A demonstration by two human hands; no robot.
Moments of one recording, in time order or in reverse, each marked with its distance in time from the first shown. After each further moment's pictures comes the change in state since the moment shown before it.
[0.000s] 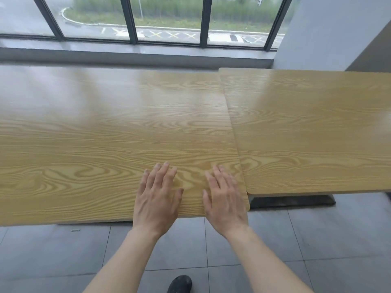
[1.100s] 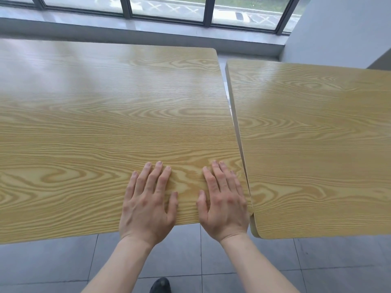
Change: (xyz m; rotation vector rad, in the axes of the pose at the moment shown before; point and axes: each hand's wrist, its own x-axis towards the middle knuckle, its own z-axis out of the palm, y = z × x) left_hand 0.080 -0.018 0.031 0.045 0.066 -0.045; right_hand 0.087 0.020 0.035 0.028 0.202 -0.051
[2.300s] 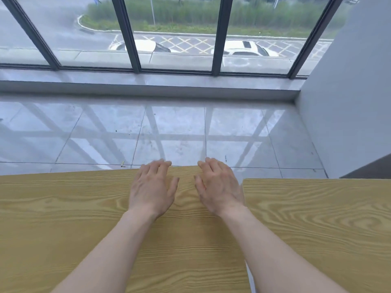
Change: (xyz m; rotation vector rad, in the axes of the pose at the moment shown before) left_hand 0.475 -0.034 -0.032 -0.003 -0.176 -0.138; right_hand 0.479 0.053 0.052 0.076 -0.305 -0.022
